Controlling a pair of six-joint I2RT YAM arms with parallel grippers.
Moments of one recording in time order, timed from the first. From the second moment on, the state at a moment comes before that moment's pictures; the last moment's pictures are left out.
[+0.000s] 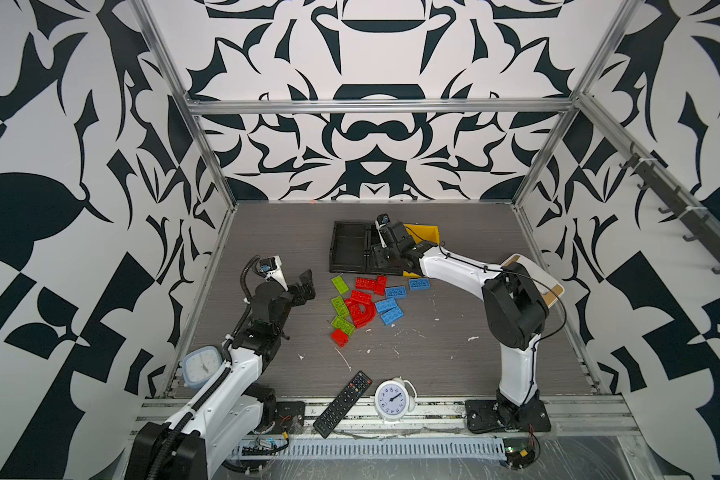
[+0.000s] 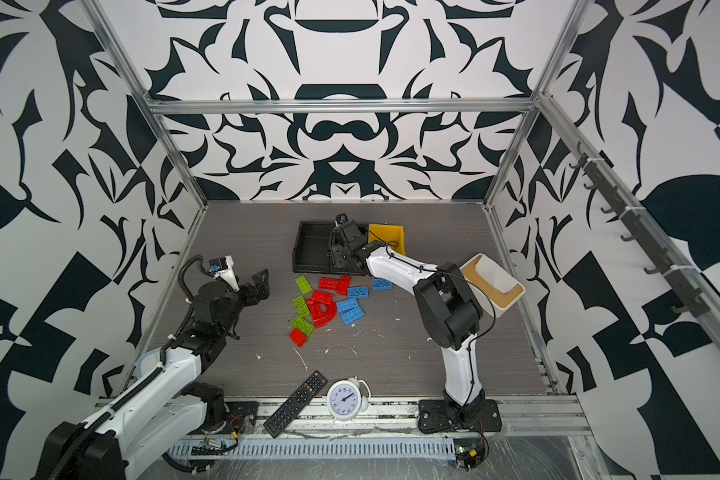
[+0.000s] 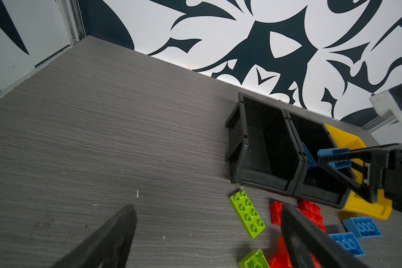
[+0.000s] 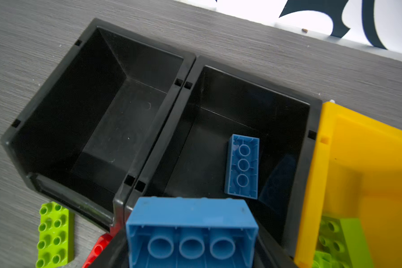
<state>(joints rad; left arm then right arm) -0.28 0.90 0.35 0.23 -0.12 -0.40 0.64 1.99 1.47 -0.27 0.17 0.24</state>
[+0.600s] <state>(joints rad) -0.28 0.90 0.35 0.23 -0.12 -0.40 0.64 1.98 1.47 -0.32 0.12 0.25</state>
